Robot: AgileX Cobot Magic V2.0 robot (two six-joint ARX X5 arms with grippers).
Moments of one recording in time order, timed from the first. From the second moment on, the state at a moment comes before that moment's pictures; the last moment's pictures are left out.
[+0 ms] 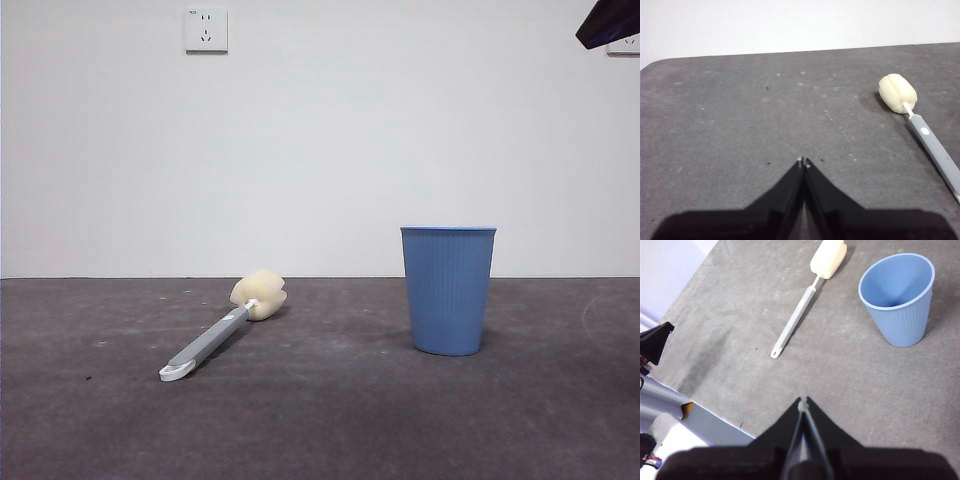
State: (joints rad) left arm 0.03 0.00 0.02 -0.18 0.11 0.02; right arm 0.58 0.60 0.69 -0.64 -0.21 0.37
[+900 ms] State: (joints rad) left arm 0.03 0.00 0.02 -0.18 0.11 0.02; right arm 0.45 0.56 0.68 -0.59 -0.12 0.20
